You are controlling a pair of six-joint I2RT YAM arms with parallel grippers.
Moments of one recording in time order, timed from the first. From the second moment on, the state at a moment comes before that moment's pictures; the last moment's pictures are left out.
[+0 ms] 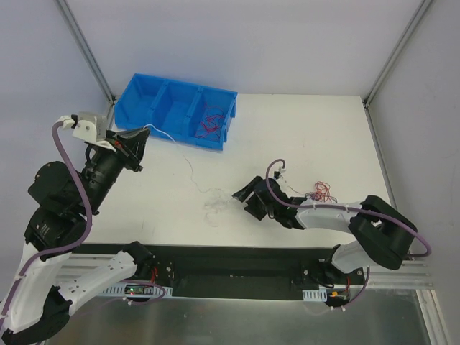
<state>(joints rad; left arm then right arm) -0.67 0.68 1.33 -0.51 -0.26 -0.10 0.93 1.43 0.57 0.13 0.19 1.45</state>
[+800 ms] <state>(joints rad) -0.67 0.69 1.57 -0.57 -0.36 0.09 0.85 1.34 0.45 0.08 0.33 1.46</state>
